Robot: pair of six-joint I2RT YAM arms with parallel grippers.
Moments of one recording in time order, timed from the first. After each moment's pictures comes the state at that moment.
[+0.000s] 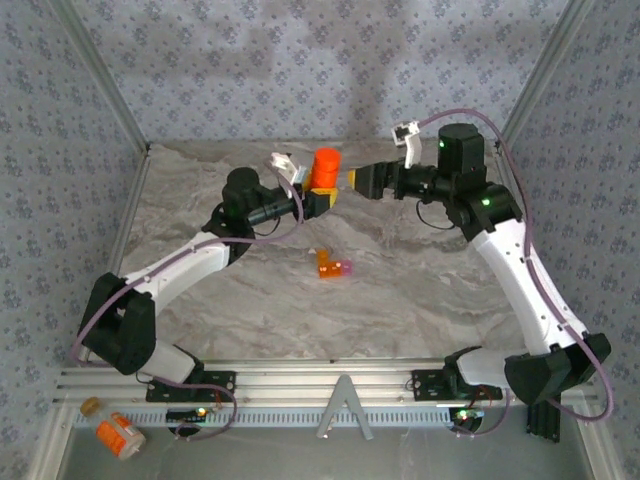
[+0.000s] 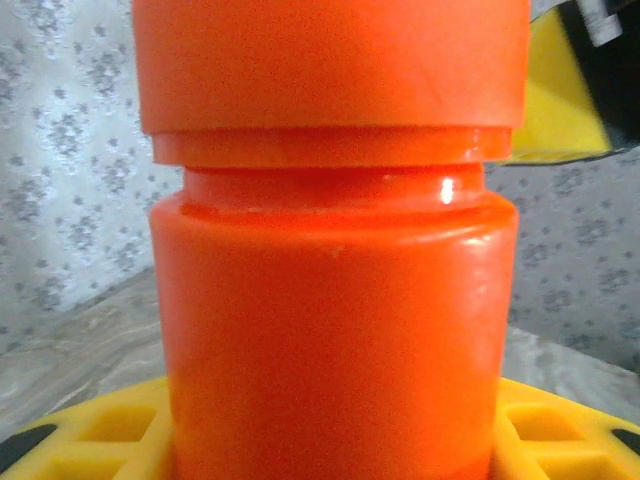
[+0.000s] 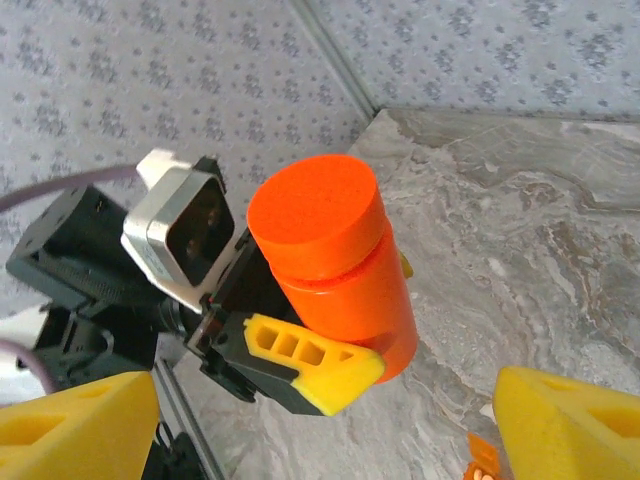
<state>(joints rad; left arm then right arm) -0.57 1.46 1.02 0.46 0.59 -0.16 0.35 1.28 1.48 -0.58 -0.67 0.31</state>
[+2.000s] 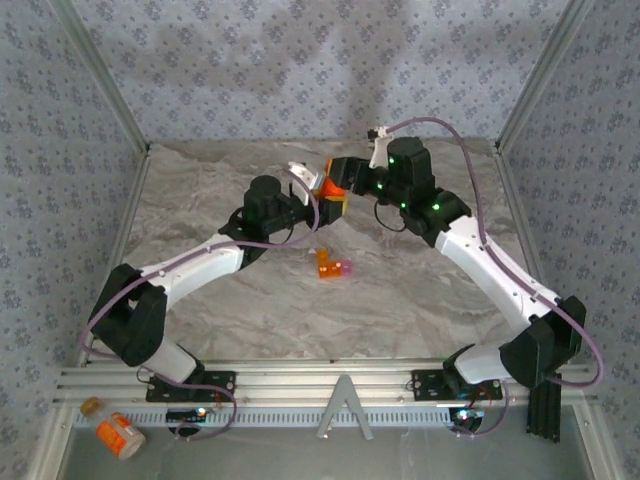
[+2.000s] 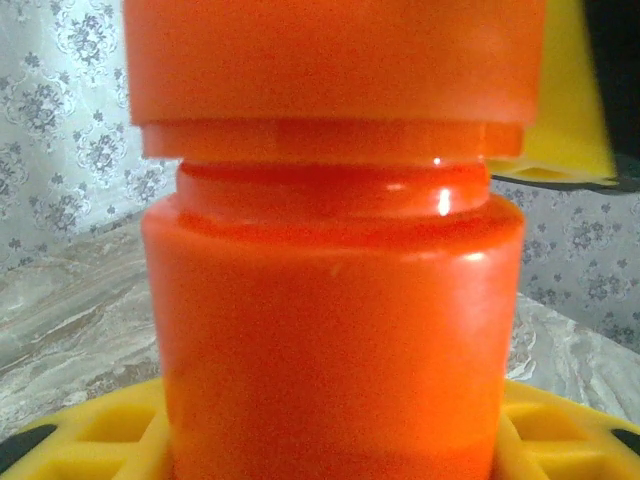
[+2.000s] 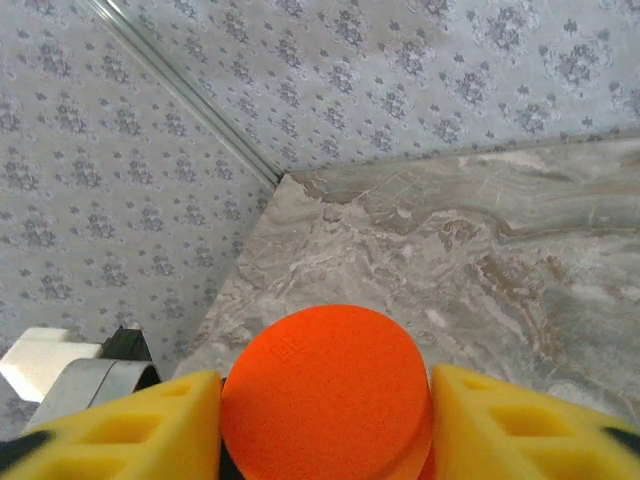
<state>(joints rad) -0.67 1.53 1.02 0.39 0.37 -0.17 0.55 1.38 1.36 -0.28 -0.19 0.55</state>
